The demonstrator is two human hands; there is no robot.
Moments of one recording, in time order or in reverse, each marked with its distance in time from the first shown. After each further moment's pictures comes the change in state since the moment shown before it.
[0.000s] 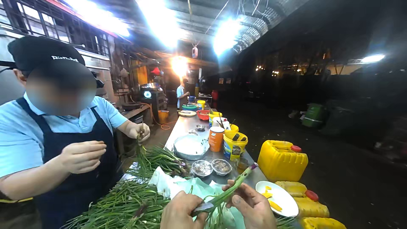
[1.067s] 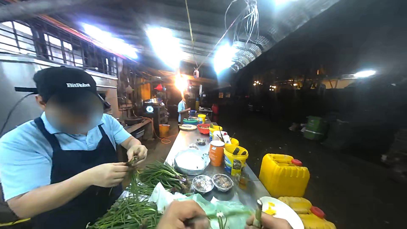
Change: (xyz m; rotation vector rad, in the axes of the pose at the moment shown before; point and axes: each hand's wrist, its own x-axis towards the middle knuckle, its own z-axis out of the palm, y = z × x) left_hand 0.027 0.024 -0.055 -0.567 -0.080 0.306; right_hand -0.014 -0.048 -0.048 -0.751 -0.179 -0.047
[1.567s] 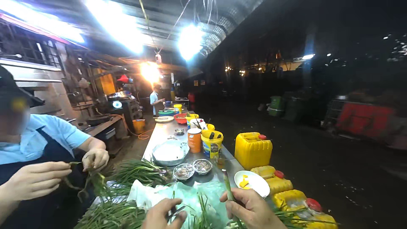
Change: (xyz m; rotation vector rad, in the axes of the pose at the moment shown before) left_hand -0.029 -0.054 0.036 0.374 -0.112 -0.411; right_hand -0.014 0.003 -0.016 0.196 -0.099 0.058
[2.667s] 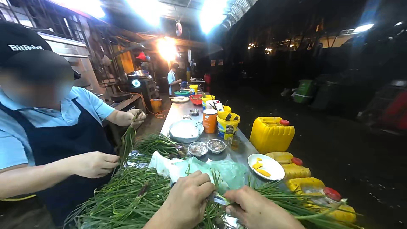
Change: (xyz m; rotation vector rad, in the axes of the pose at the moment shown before) left_hand -0.003 0.014 0.009 0.262 0.036 0.681; right_hand 0.006 -0.019 0.043 -0.478 -0.612 0.204
